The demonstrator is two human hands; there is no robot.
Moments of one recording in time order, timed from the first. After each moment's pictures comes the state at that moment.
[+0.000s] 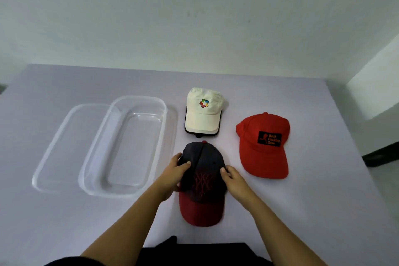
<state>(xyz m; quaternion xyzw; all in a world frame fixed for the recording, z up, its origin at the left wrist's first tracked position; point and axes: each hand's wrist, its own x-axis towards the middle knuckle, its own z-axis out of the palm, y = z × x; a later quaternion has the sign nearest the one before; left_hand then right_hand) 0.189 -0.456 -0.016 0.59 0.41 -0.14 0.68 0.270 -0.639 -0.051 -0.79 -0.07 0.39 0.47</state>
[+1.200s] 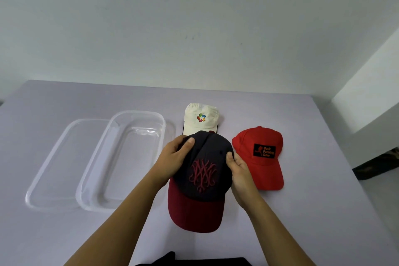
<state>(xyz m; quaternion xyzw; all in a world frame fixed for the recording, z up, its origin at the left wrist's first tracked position) 0.215 -0.446 0.063 0.75 0.23 0.03 0.62 0.274 -0.613 0.028 -0.60 -0.03 0.31 0.74</state>
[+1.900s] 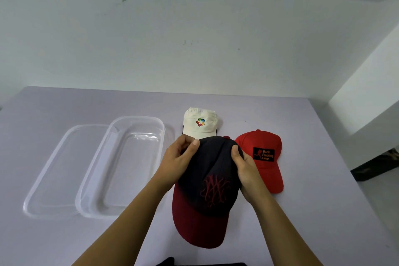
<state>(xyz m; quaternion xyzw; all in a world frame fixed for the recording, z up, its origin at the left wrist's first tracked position) 0.216 -0.452 0.073 0.76 0.18 0.08 0.62 0.287 -0.617 0.058 -0.65 -0.04 0.29 0.70</state>
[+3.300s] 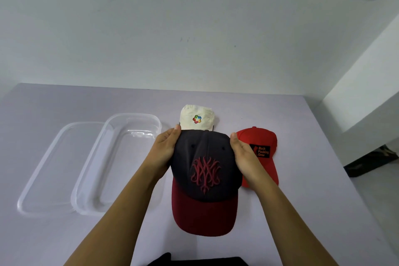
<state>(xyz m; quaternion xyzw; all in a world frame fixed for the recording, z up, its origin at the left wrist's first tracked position) 0.225 -0.435 0.082 0.61 0.24 0.05 0.76 0.300 -0.620 0.082 -0.77 -0.06 0.30 0.56</state>
